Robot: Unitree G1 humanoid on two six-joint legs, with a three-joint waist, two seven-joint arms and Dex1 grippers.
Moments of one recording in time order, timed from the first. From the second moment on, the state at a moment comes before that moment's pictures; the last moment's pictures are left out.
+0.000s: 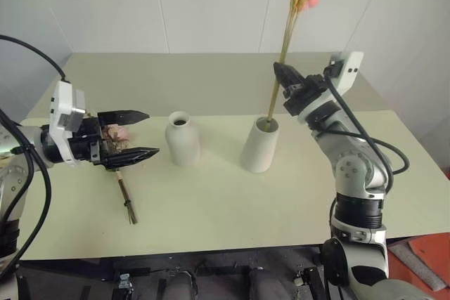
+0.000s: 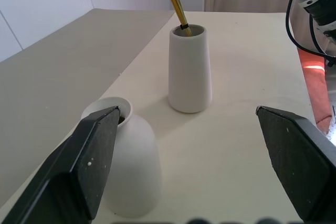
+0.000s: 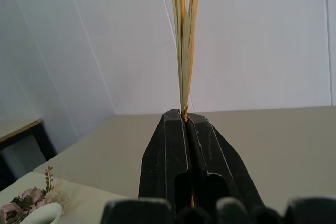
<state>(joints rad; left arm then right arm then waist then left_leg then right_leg) -0.40 0.98 0.31 -0.14 -0.71 0.50 -1.24 -0.72 -0.21 -0.22 -0.17 0.57 0.58 0.31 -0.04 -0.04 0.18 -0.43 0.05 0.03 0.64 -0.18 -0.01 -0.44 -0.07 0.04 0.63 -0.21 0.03</state>
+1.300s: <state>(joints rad) -0.52 0.95 0.06 -0.25 -0.55 1.61 -0.32 -0.45 -0.93 -0.27 -0.36 0.91 0.73 1.05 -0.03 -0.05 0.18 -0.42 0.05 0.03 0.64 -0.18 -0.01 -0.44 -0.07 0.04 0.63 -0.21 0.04</state>
